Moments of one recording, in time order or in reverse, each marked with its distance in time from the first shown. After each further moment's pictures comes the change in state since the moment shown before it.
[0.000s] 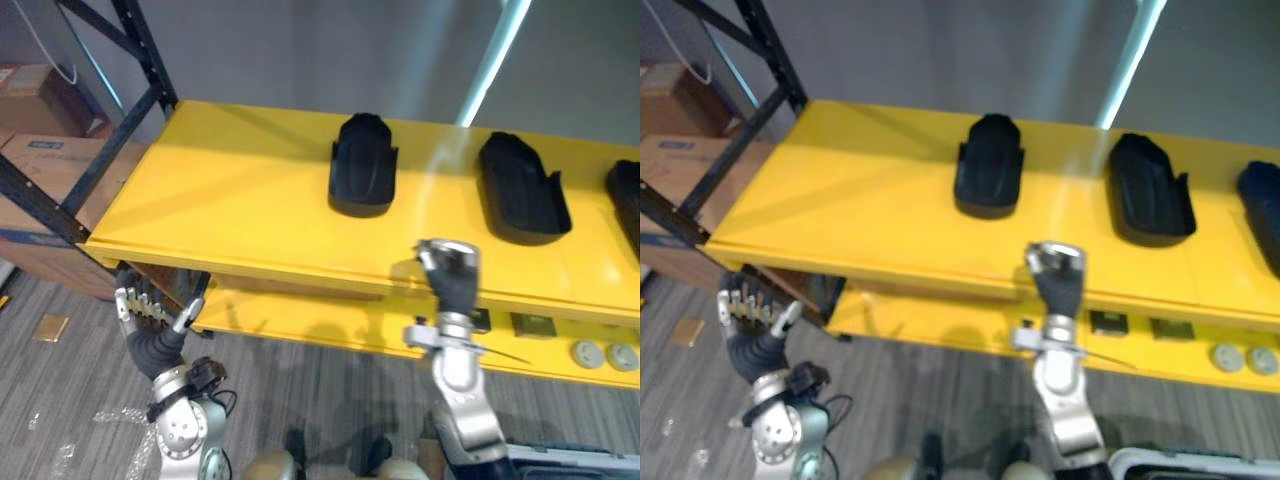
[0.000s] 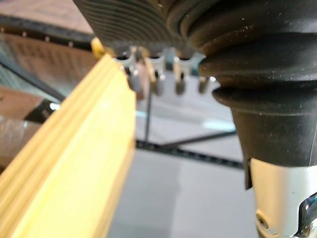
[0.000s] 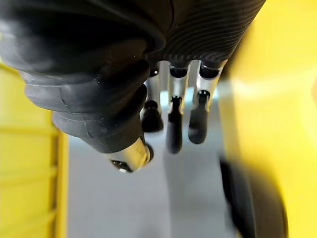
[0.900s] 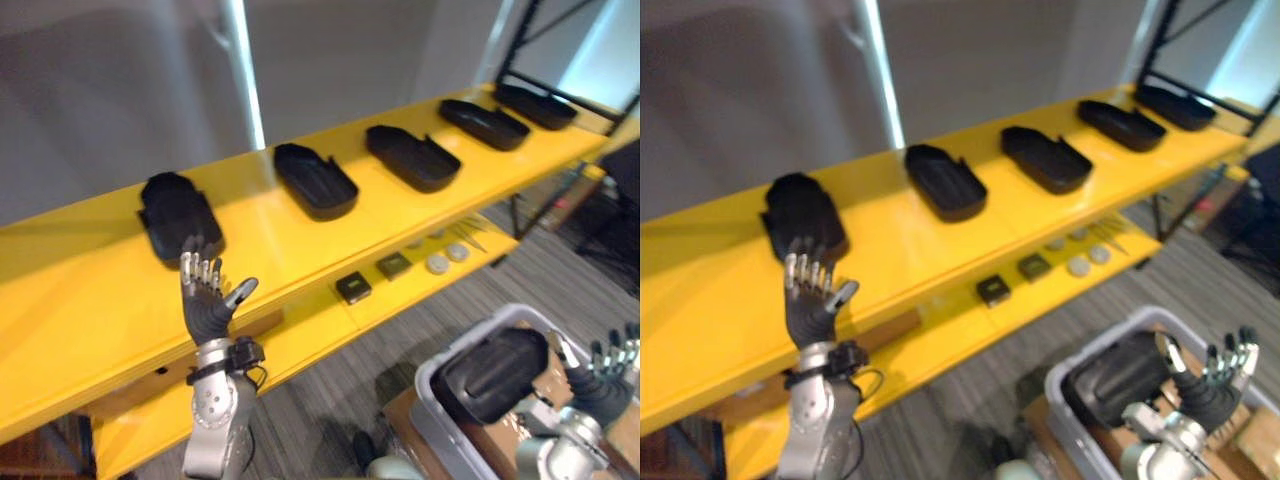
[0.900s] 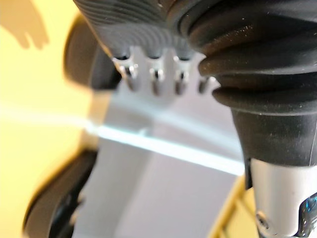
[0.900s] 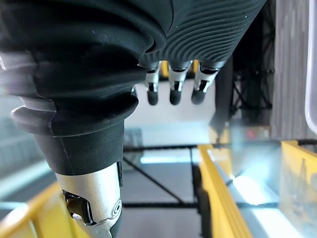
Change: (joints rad) left arm -0.167 0.000 -0.147 0.039 0.003 0.079 -0.057; right arm 0.233 0.050 -0.260 0.053 0.161 -0.108 0.011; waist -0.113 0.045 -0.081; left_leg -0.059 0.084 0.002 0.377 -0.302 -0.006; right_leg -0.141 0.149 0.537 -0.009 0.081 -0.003
